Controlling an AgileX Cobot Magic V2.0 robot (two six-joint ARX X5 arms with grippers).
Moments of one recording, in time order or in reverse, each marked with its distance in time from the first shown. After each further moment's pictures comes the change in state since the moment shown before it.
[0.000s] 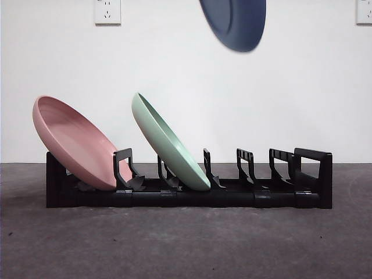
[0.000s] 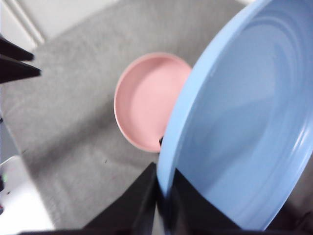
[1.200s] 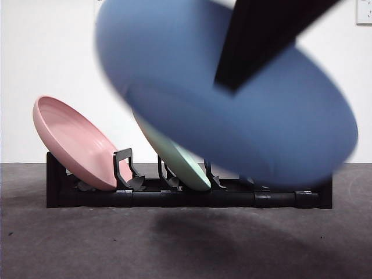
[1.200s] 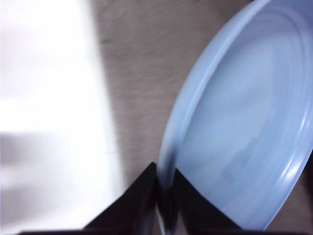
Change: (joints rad) left arm 0.000 0.008 0.000 0.000 0.000 0.000; right arm 0.840 -0.187 -0.850 0.209 0.587 0.010
